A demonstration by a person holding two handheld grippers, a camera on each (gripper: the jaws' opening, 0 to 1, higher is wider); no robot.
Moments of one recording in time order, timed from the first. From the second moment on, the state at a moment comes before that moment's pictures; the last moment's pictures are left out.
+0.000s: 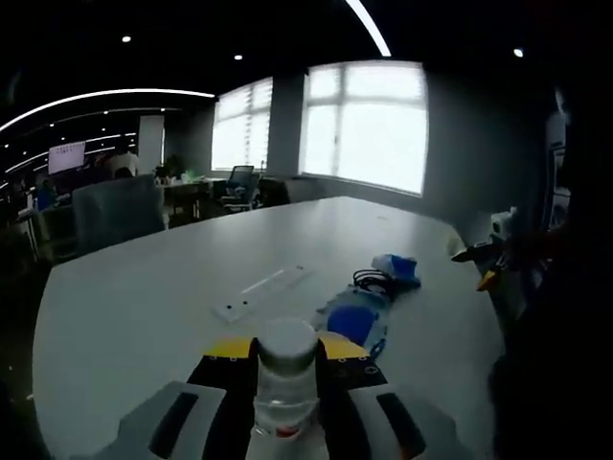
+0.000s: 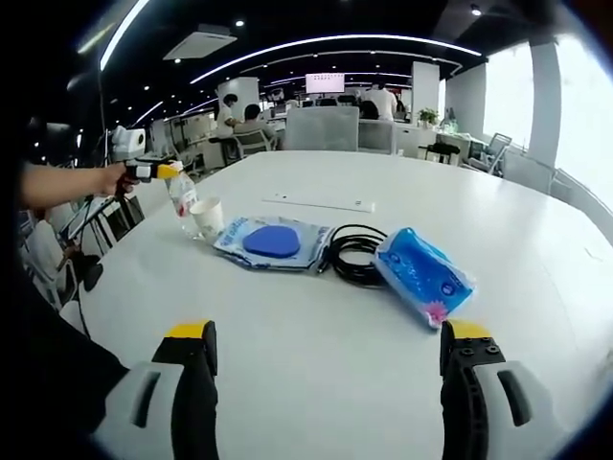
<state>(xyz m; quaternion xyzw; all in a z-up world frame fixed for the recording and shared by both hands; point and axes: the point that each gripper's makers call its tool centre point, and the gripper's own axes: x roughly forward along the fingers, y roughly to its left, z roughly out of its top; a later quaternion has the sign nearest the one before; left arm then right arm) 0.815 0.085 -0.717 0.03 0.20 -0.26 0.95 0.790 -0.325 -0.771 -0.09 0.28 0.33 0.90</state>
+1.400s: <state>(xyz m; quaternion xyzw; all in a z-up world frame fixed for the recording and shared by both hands) 0.747 -0.003 -0.693 0.03 0.19 -0.21 0.96 0.824 -0.304 -0.753 -0.10 0.24 0.40 0.88</state>
